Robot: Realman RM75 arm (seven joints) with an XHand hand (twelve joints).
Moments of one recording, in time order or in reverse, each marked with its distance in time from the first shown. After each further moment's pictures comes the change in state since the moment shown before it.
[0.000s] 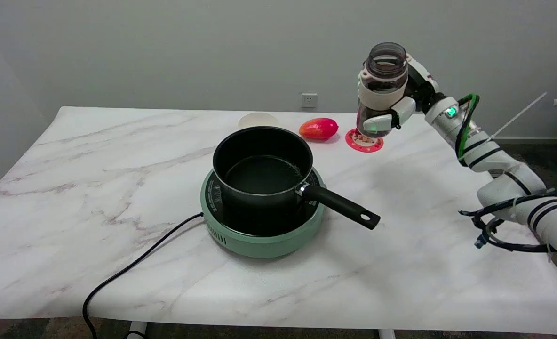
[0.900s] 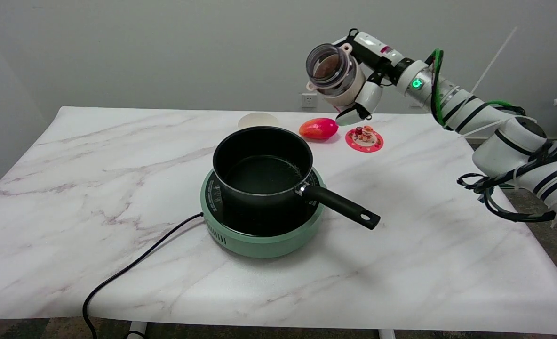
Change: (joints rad) arm 0.086 0.094 -0.070 0.404 -0.394 -0.317 -0.022
